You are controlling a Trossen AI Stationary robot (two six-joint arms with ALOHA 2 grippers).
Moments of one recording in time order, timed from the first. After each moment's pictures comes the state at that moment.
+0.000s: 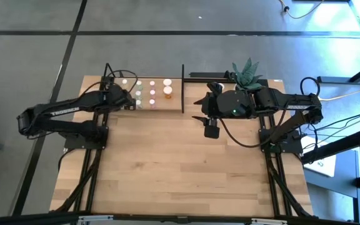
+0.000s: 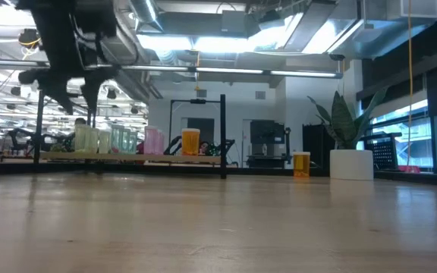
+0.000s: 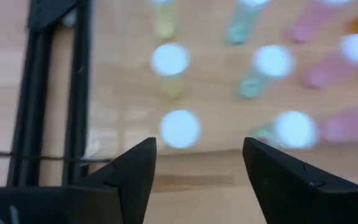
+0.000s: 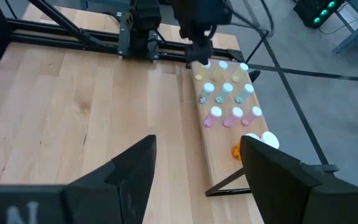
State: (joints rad) left arm 0.41 0.95 0.74 -0.99 -0.52 -1.06; right arm 0.16 1.55 1.87 -0.94 0.36 -0.03
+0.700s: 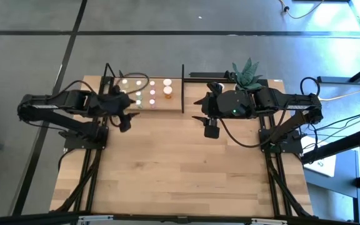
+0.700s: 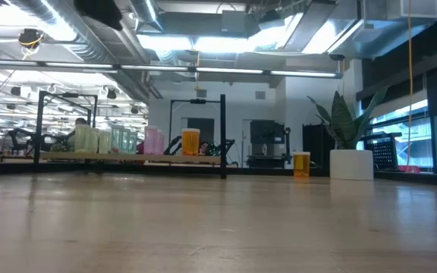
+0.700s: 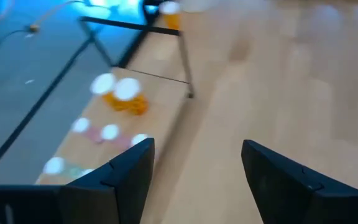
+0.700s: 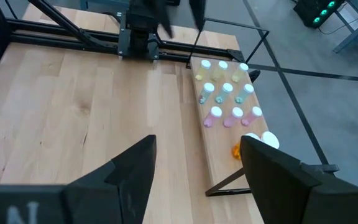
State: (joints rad) left arm -0.05 0.90 1.12 -0.97 -0.44 -0.23; right arm 0.16 1.55 1.87 -0.94 0.36 -0.03
